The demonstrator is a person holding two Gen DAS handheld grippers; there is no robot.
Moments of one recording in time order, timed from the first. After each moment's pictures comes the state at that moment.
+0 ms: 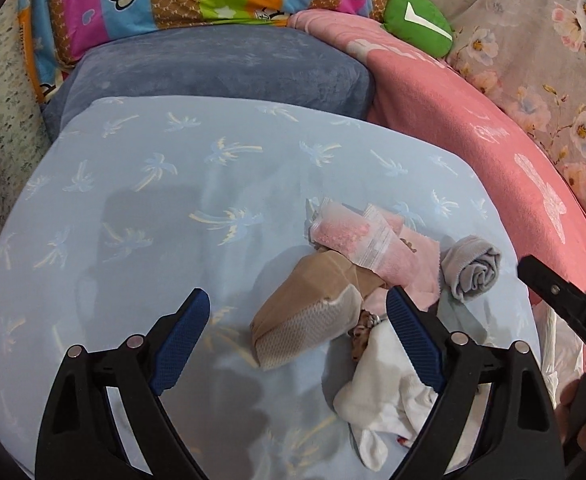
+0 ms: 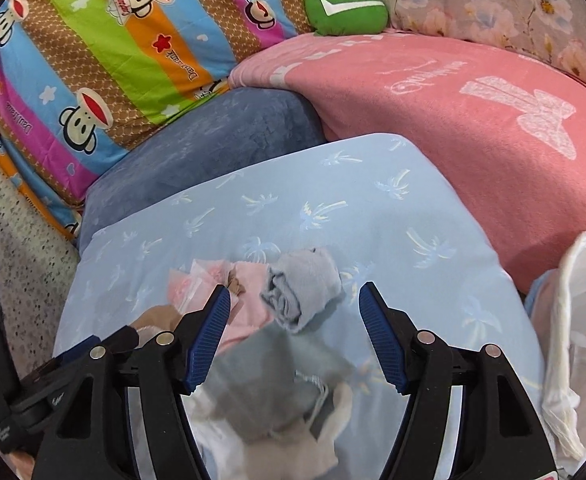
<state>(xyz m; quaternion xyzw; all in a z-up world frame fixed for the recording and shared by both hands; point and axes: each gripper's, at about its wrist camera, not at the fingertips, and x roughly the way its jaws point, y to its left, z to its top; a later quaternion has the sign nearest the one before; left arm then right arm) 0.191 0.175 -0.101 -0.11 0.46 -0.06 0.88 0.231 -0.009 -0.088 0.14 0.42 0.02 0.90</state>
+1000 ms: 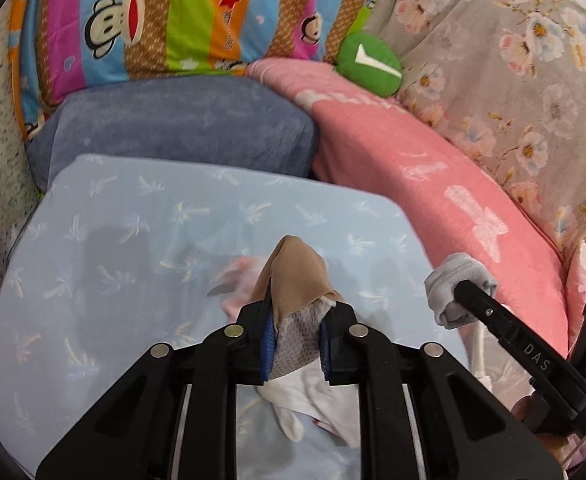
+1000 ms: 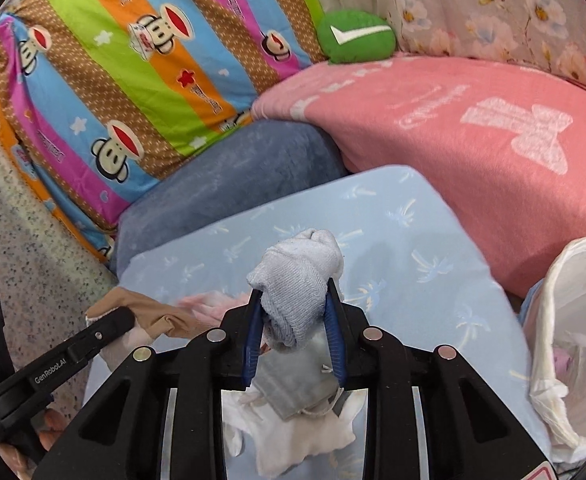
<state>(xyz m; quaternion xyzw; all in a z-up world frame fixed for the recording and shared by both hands) 0.147 0.157 -0.008 -0.13 0.38 -0.12 0.91 0.167 -0.026 -0.015 0.17 0.35 0.06 0.92</state>
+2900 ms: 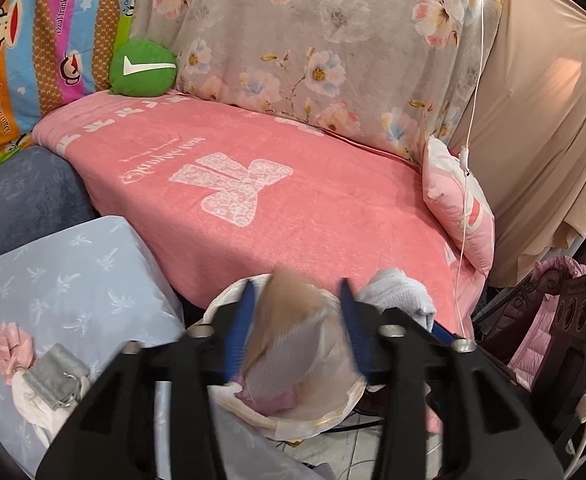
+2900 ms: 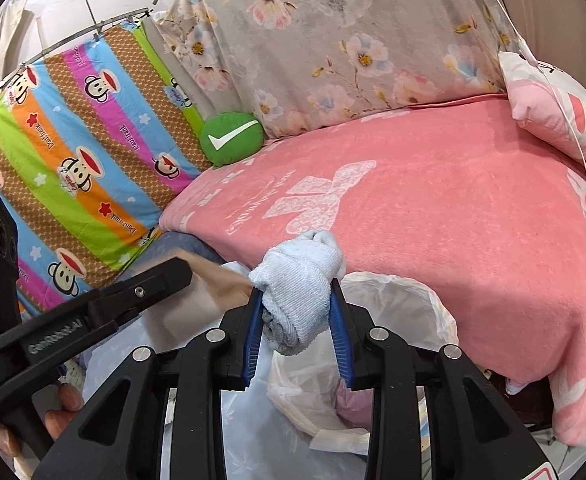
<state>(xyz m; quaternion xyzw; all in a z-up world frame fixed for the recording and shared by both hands) 0.069 -0.130 0.057 -0.01 0.34 -0.38 0.86 -0.010 -0.294 0.031 0.25 0.24 -0.11 0.93</state>
